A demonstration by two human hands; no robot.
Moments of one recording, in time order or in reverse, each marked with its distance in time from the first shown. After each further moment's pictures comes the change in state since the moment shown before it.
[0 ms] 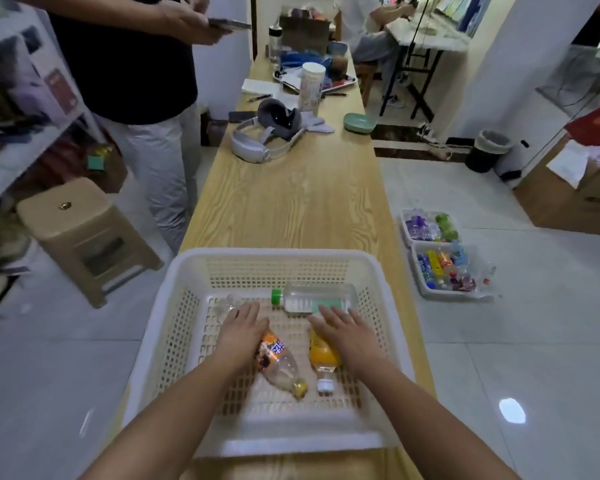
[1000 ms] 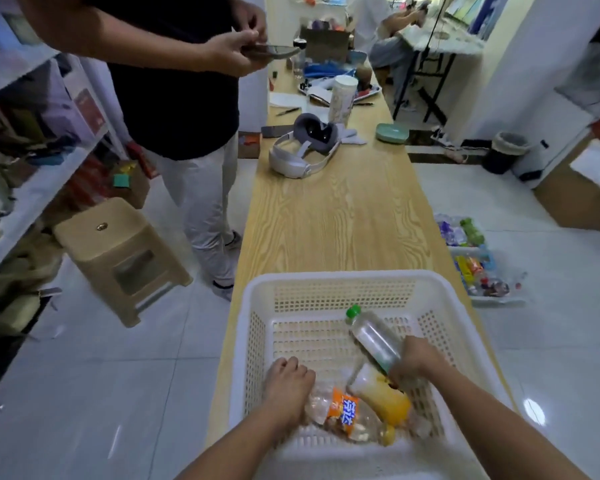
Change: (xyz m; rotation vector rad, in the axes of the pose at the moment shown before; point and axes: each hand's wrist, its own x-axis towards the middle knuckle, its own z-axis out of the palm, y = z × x) left_hand -0.043 -0.064 0.033 -0.048 -0.209 0.184; right_hand 0.050 -0.030 -0.011 0.431 -0.362 0.657
